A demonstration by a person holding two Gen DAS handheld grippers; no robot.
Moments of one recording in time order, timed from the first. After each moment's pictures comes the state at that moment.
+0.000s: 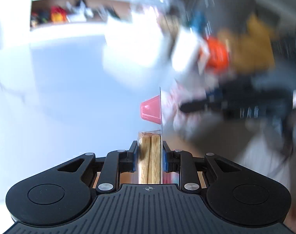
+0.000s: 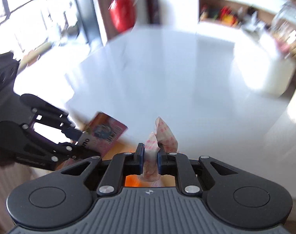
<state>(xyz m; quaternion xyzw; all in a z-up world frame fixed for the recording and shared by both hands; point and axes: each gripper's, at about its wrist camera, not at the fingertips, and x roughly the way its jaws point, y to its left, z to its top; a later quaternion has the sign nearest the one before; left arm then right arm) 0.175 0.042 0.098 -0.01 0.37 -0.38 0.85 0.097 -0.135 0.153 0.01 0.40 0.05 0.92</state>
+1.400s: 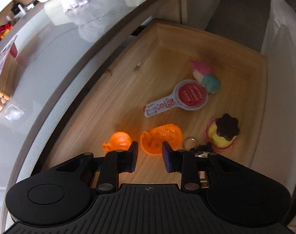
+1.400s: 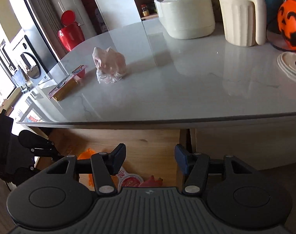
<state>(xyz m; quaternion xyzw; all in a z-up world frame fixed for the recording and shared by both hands) 0.147 -0.027 -0.032 0.35 0.43 -0.41 0.73 0.031 -0.229 0.061 0.15 0.38 -0.06 0.91</state>
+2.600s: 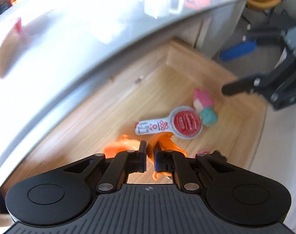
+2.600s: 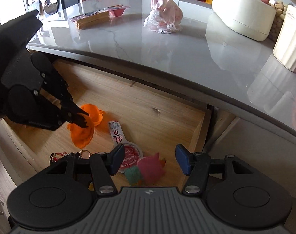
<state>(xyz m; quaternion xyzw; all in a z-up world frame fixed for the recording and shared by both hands) 0.166 -0.028 -0.030 0.21 0.47 -0.41 0.75 0.056 -0.168 0.019 -0.03 0.47 -0.02 0.88</state>
